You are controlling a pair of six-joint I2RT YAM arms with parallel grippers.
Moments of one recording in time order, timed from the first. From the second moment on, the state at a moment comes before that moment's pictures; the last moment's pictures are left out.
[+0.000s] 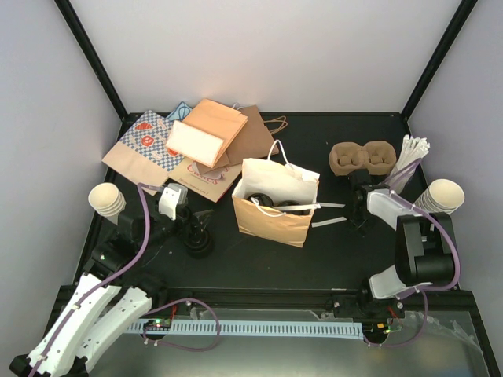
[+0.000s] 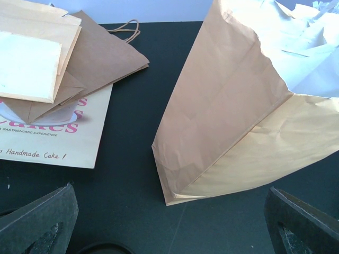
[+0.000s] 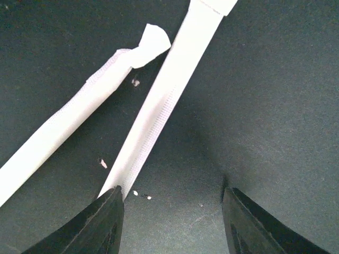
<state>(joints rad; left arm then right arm) -0.48 0.50 0.71 -0.64 0.18 -0.24 0.11 1.51 0.76 -0.66 0.18 0.92</state>
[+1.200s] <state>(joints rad) -0.48 0.51 0.71 -0.64 0.18 -0.24 0.11 1.48 0.83 -0.68 0.24 0.92</state>
